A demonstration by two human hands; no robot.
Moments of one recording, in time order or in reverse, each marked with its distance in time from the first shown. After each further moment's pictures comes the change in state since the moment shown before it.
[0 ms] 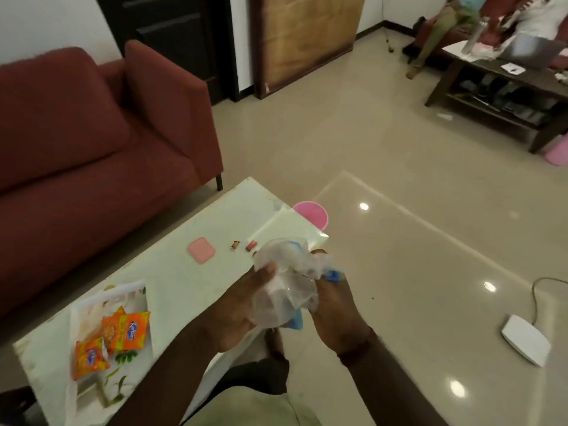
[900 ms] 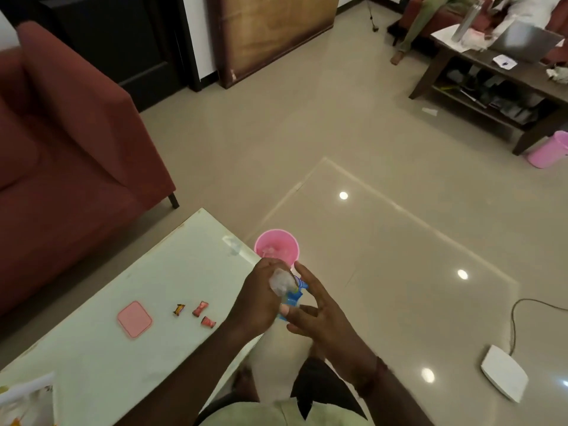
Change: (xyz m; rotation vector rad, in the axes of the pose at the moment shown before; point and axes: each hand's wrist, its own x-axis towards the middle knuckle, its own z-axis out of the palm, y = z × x) left_hand 0.346 0.083 0.051 0.900 0.158 0.300; right_hand 0.255 -0.114 -0.109 -0.488 -0.086 0.192
